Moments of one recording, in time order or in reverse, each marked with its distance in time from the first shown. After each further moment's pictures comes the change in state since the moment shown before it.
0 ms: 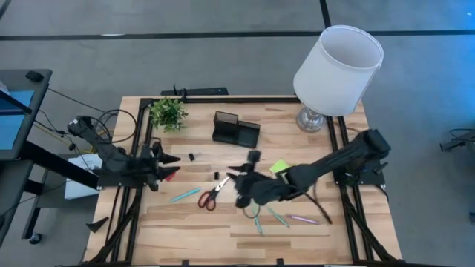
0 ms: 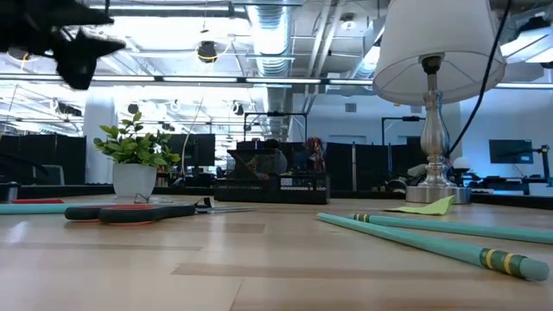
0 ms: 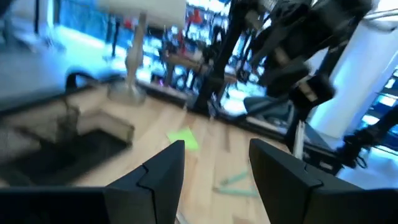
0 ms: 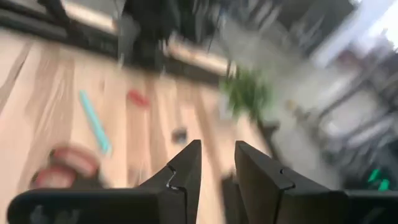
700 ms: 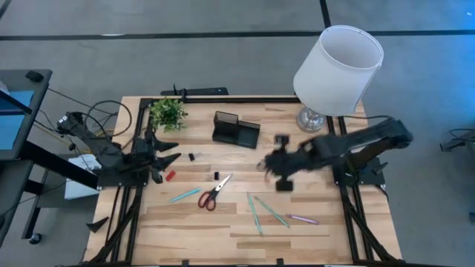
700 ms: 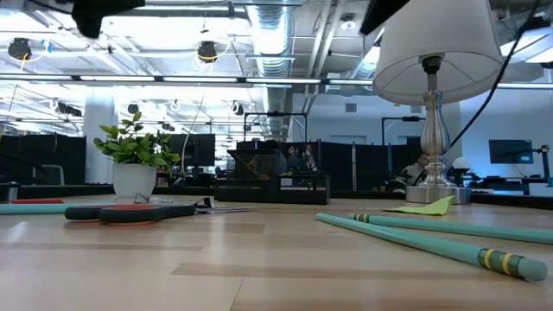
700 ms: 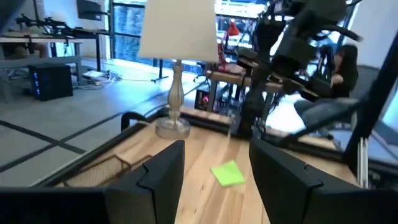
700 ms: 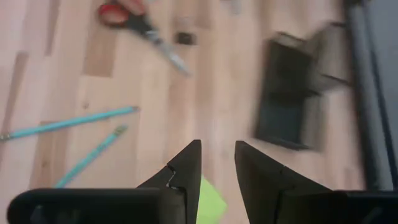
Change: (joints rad) left arm 0.062 0.268 0.309 -0.066 -0.118 0.145; right arm -0.152 -0.305 0.007 -0.717 -0.460 0.146
